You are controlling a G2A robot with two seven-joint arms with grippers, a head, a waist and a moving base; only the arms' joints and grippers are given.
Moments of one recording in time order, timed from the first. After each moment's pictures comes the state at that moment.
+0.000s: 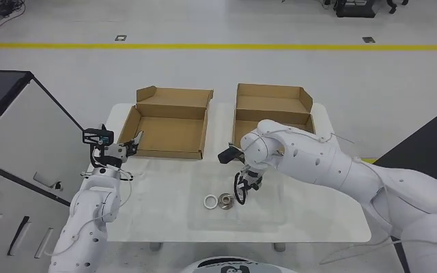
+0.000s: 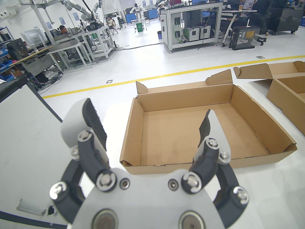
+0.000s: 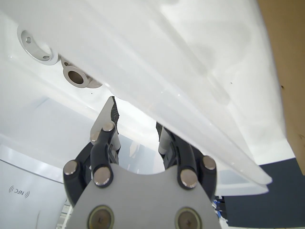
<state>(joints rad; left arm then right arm) 1.73 -1.15 -1.60 -1.80 1.33 0.00 0.00 -0.49 -1.13 0.17 -1.47 -0.25 0.33 1.49</state>
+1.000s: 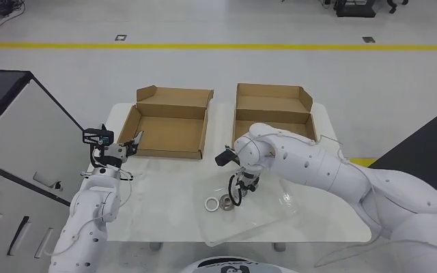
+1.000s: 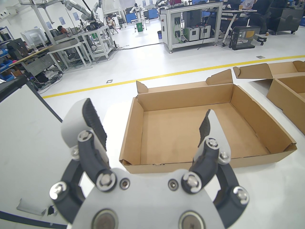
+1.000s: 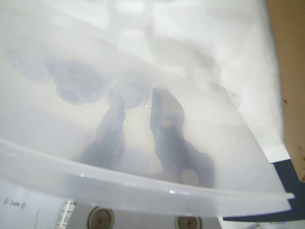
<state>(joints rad) 1.73 -1.15 -1.60 -1.80 1.33 0.00 0.00 -0.52 -1.18 0.17 -1.41 -0.32 0.31 1.51</state>
